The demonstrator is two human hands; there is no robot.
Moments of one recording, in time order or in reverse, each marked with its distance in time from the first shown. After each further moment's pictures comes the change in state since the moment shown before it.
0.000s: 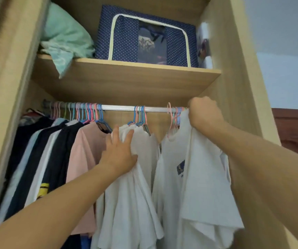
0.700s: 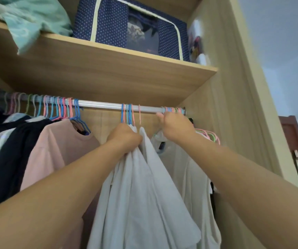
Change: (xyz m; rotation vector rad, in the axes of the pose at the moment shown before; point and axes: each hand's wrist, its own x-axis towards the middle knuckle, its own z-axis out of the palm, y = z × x) left_hand 0.106 0.025 0.030 -0.741 -0.045 -0.175; right_hand 0.035 -0.035 0.105 -0.059 -0.074 -0.149
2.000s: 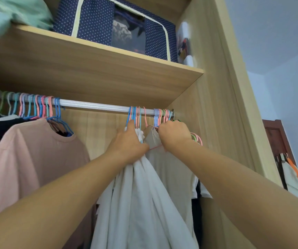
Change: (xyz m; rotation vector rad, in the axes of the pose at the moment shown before) left_hand -0.028 0.031 0.046 0.208 -0.001 0.227; right_hand -0.009 0.038 0.016 -0.355 -0.099 -0.018
